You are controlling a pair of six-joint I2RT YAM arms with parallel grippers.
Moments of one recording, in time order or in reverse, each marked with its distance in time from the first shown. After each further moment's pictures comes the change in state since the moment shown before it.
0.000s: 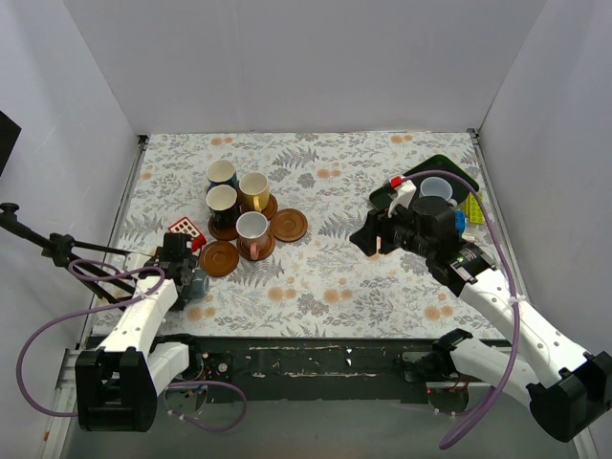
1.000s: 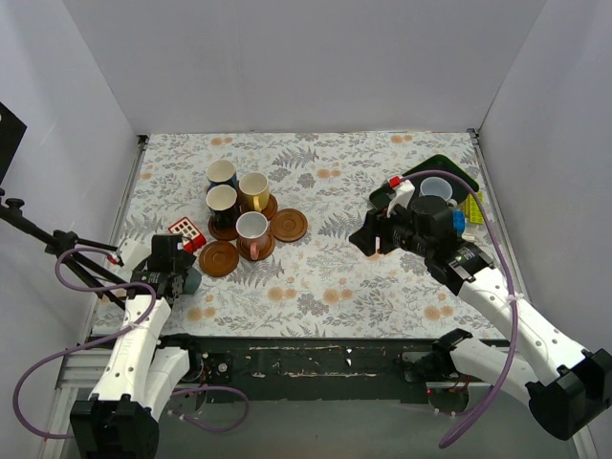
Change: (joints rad) left arm -0.006 -0.208 0.060 -0.072 -0.016 0.306; right arm 0.000 0.008 0.000 0.002 0.000 0.003
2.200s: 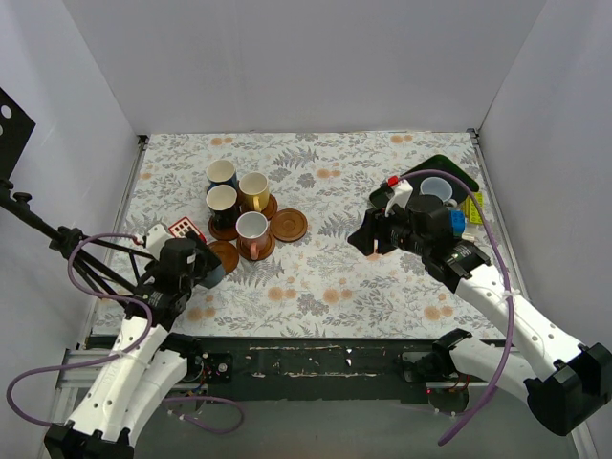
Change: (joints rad) left arm -0.257 -0.170 0.002 0.092 0.097 0.233; right arm 0.001 0.028 -0.001 -0.004 -0.003 0.045
